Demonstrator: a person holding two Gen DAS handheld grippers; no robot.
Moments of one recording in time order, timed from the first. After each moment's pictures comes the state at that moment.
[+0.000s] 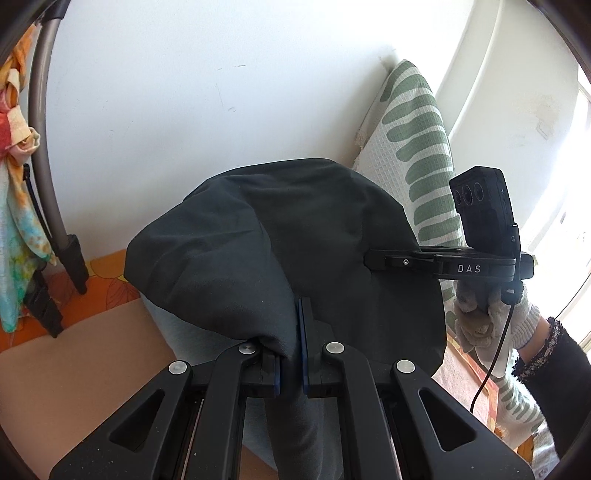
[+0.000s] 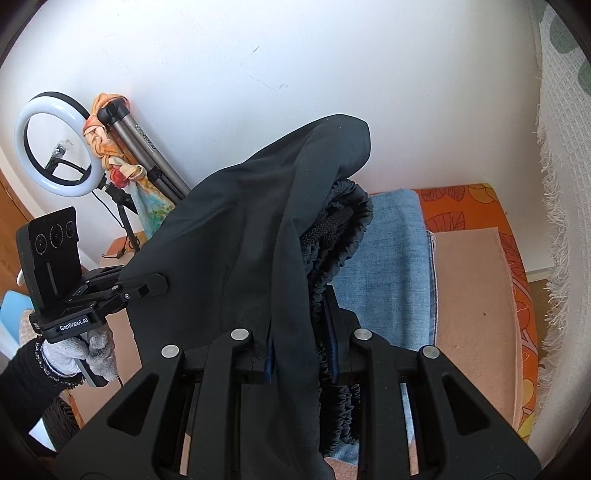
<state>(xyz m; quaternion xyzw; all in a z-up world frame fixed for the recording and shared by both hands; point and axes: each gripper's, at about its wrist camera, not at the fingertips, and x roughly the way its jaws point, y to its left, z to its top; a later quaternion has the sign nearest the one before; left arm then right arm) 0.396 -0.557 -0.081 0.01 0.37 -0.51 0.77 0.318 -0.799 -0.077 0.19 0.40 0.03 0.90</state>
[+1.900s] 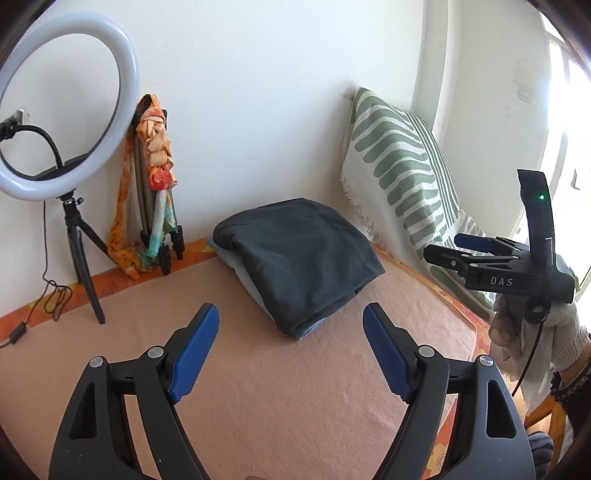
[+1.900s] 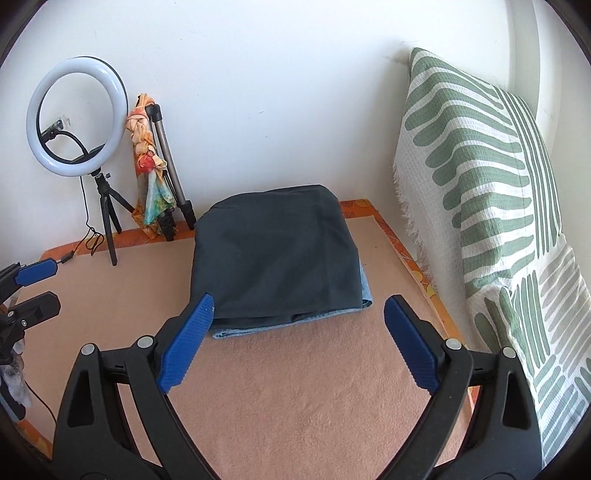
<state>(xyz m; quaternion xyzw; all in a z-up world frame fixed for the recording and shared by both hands) 0.231 -0.390 -0.002 0.07 0.29 -0.46 0.84 0.136 -0.607 0.010 0.08 0.33 -0.24 0.91</state>
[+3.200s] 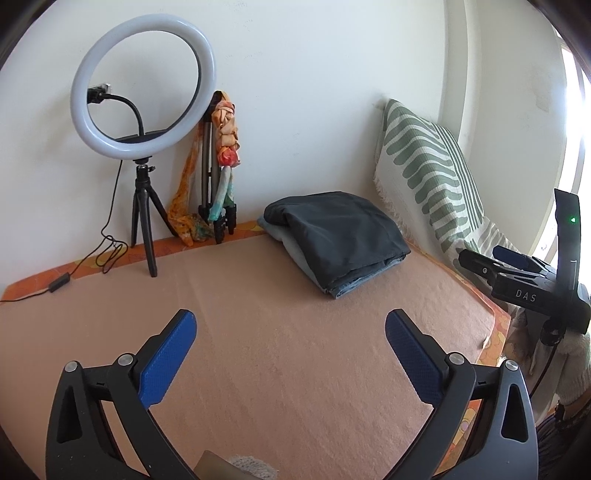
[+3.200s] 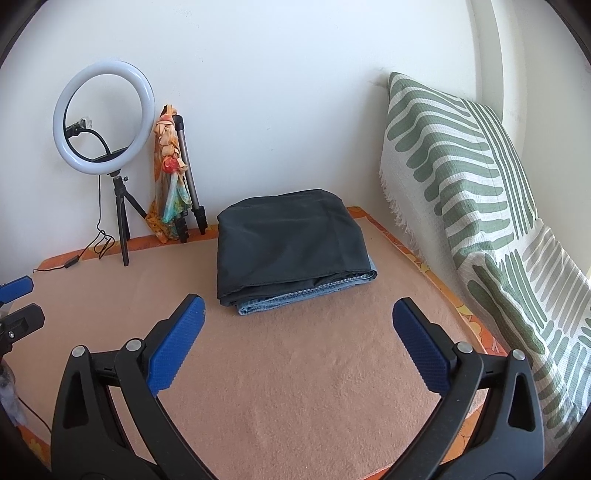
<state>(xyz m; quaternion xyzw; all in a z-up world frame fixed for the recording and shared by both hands) 0.190 -0.310 -0.032 0.05 0.27 -0.39 0.88 0.084 -0.523 -0.017 0.07 0.26 -0.28 0.92</state>
